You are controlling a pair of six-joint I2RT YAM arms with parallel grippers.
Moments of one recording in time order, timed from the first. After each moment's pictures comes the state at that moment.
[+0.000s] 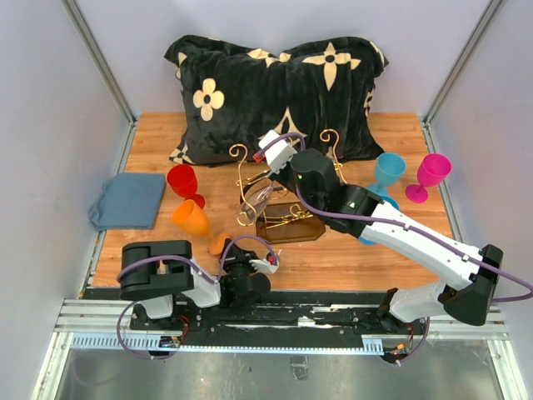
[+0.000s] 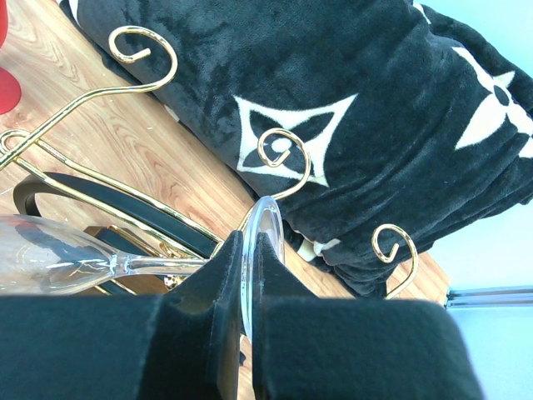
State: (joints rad) left arm -1.38 1.66 0.29 0.67 -1.37 0.54; right arm 1.00 1.34 1.36 -0.32 0.50 -0.41
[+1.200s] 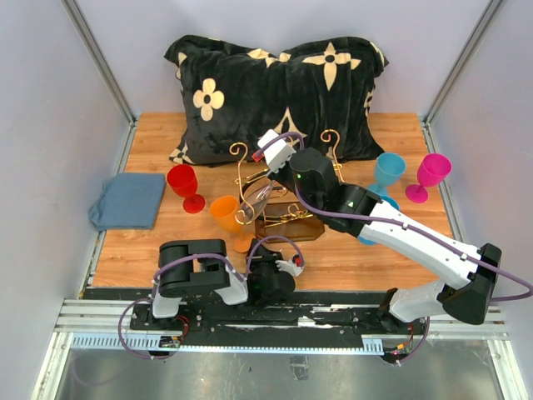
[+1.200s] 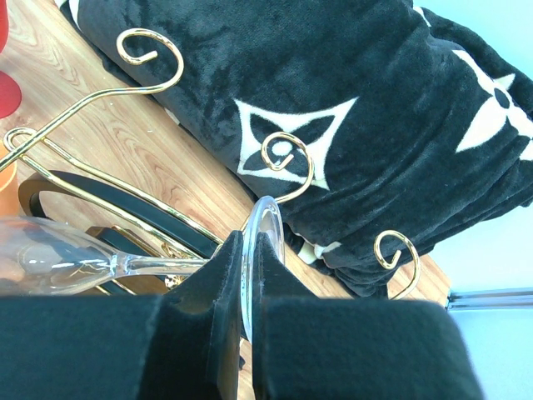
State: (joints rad) left arm -1.38 1.91 0.51 0.78 -1.24 0.63; right arm 1.00 1.35 1.37 -0.31 0.50 -0.41
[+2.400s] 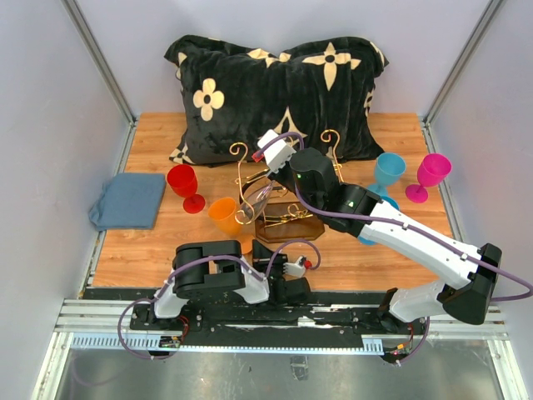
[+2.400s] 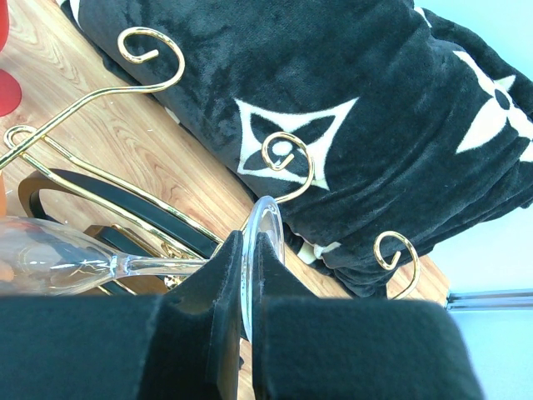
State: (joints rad) left arm -1.41 2.05 0.77 0.13 -1.38 0.40; right arm 1.00 1.35 1.37 -0.31 0.50 -0.42
